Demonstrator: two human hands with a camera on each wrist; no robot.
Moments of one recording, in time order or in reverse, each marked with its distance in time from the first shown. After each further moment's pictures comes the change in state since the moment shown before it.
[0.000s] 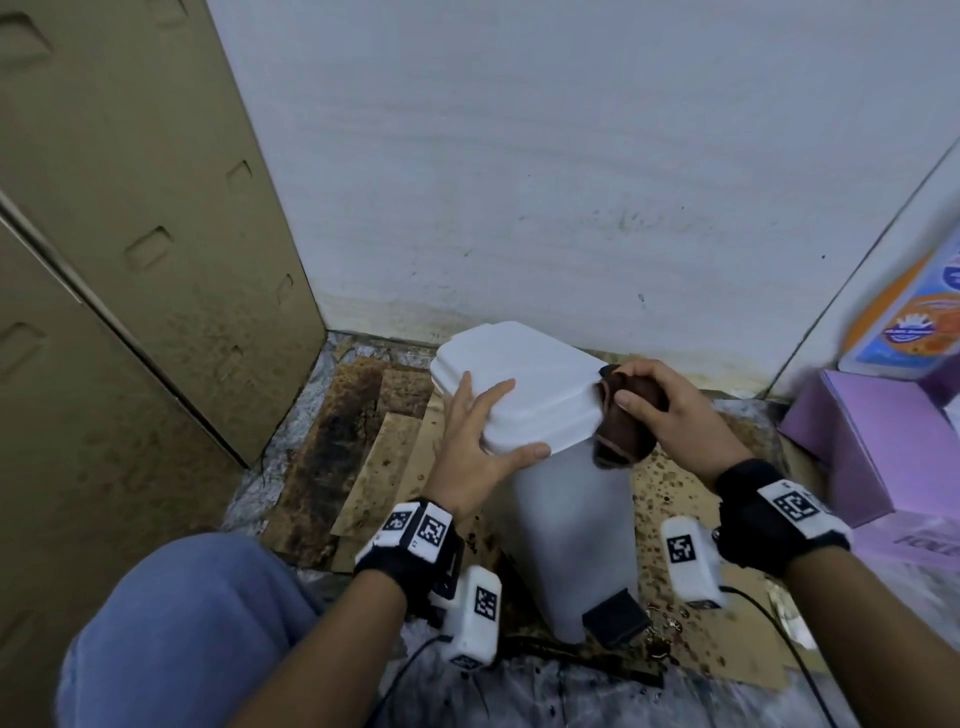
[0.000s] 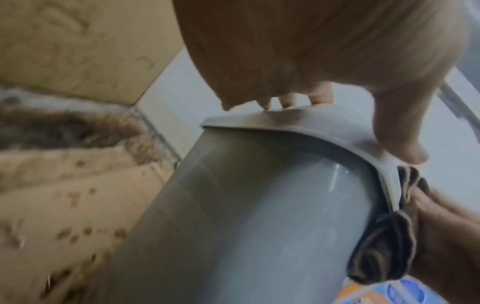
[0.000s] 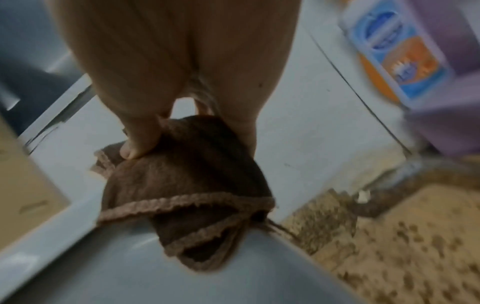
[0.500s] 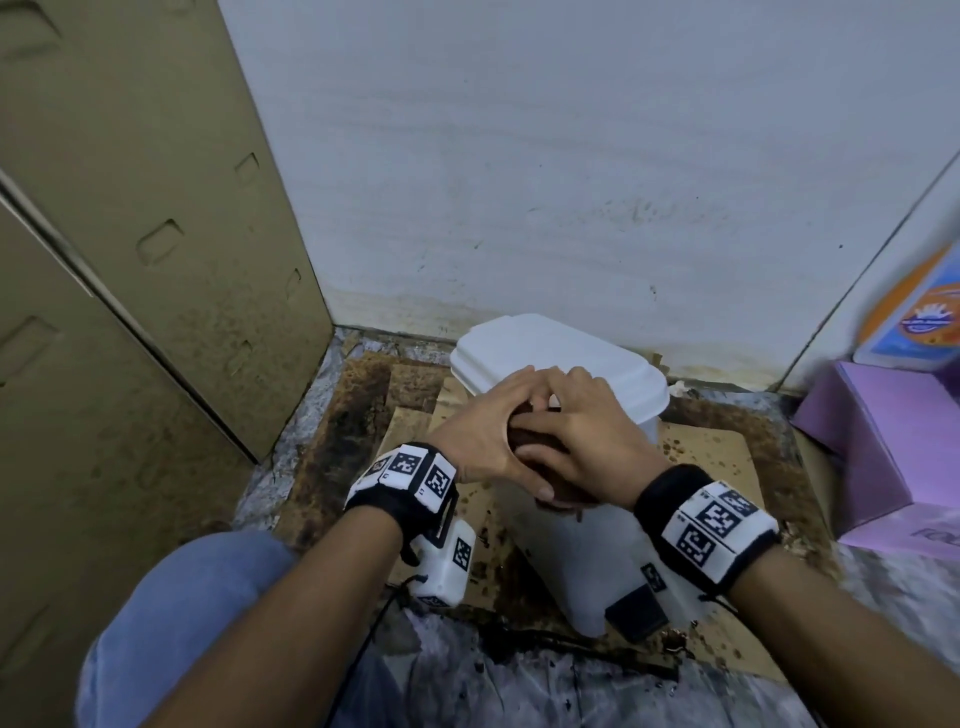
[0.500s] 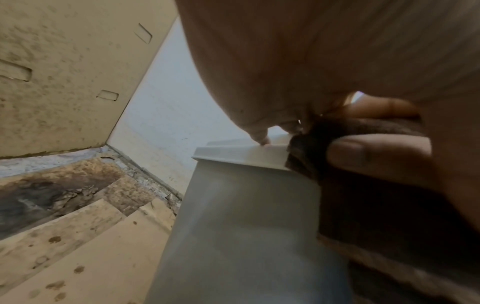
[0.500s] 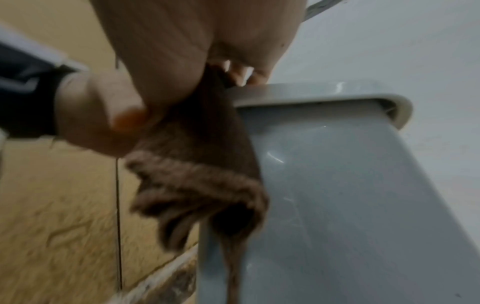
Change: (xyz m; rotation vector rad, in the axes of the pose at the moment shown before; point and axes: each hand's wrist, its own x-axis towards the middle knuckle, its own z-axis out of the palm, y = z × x) left_hand 0.029 0.008 -0.031 0.201 -0.450 0.223; right_hand -0.010 -0.058 0.083 -0.706 -0.144 -0.602
